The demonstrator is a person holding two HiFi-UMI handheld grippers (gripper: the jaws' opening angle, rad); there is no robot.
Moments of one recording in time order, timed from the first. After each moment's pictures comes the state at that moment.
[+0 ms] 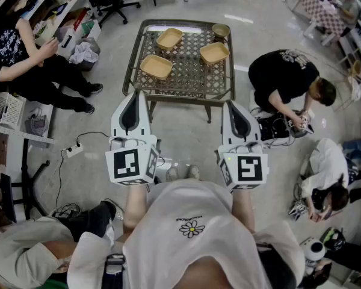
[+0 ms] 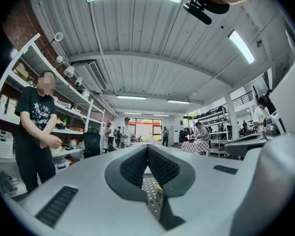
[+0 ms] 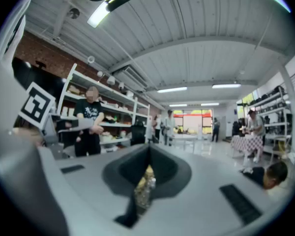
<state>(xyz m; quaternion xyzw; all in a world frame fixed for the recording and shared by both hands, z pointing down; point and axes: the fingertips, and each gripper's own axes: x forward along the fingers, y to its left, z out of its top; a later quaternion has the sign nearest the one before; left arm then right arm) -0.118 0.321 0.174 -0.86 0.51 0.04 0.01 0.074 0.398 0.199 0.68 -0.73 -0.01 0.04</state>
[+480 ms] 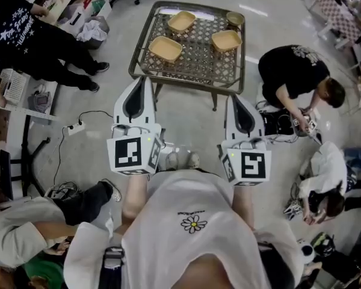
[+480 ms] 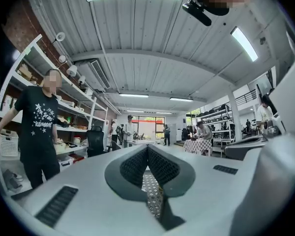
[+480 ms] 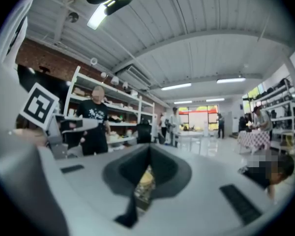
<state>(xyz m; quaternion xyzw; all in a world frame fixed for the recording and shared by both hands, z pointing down) -0.119 0.322 0.182 -0.86 0.52 0.04 0.01 0.065 0.396 0.212 0.66 -0.75 0.01 0.04</state>
